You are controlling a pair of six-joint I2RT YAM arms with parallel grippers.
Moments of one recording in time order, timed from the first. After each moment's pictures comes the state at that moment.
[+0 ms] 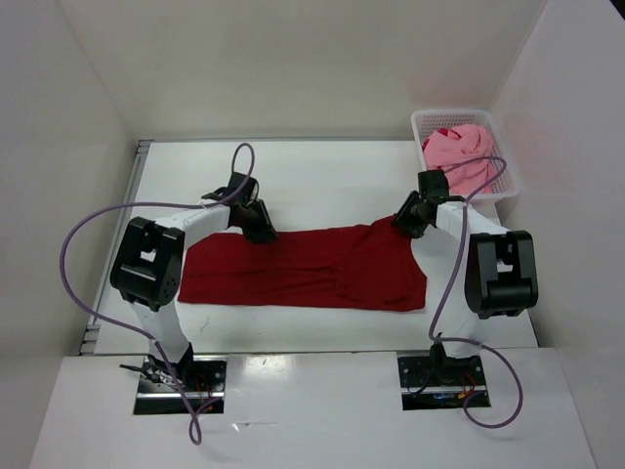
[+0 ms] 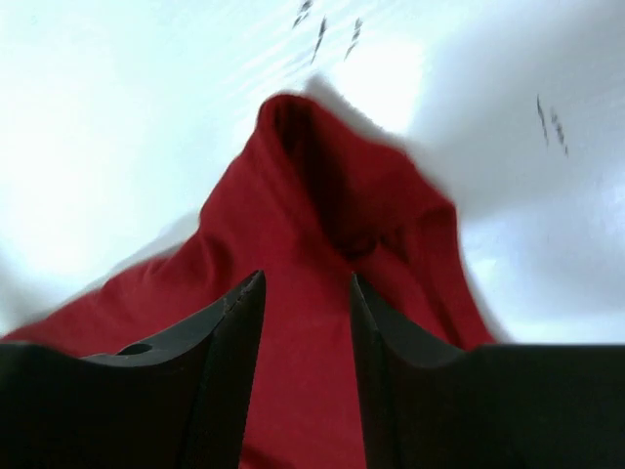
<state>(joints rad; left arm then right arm) -0.32 1.83 1.19 -0.39 0.25 -0.72 0.05 1.66 1.03 -0.38 -0.08 0.69</state>
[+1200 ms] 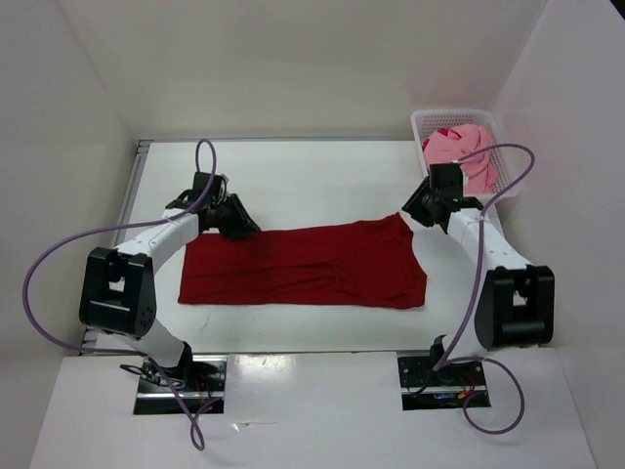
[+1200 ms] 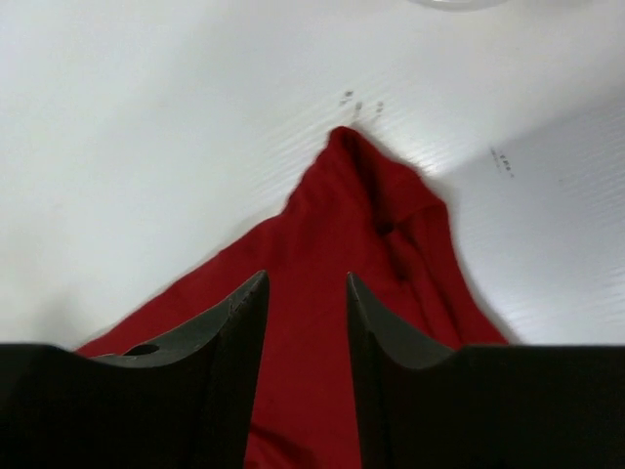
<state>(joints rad) -0.15 1.59 1.04 -0.39 0.32 -0.74 0.05 1.50 1.03 -0.38 0.04 0.70</state>
